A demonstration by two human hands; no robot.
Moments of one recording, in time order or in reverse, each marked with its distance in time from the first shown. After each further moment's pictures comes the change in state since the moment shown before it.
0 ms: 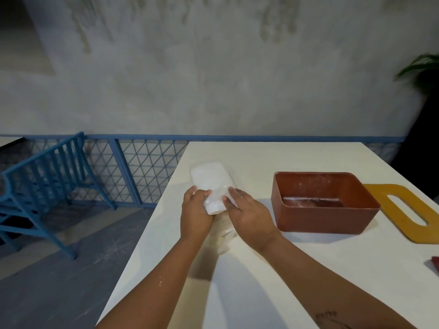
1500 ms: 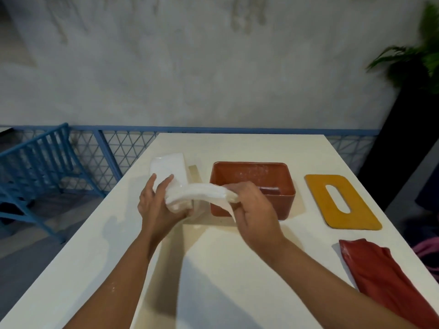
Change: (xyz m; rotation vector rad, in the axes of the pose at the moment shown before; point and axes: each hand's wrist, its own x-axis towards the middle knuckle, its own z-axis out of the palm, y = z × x) left_hand -0.065 0.076 0.046 0.246 0.036 0.018; right_hand -0.084 0.084 -0.150 0.571 0.189 0.308
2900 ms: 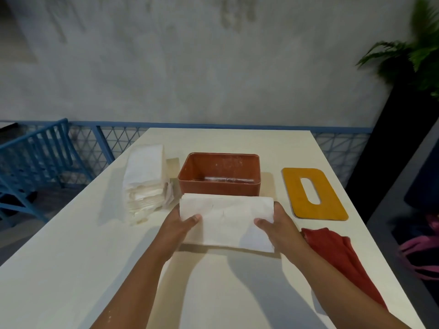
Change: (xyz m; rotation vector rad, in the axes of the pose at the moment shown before) left_hand -0.084 0.086 0.054 -0.672 -0.364 -0.307; right_hand -0.073 0.101 -0.083 0.332 -0.304 0.964
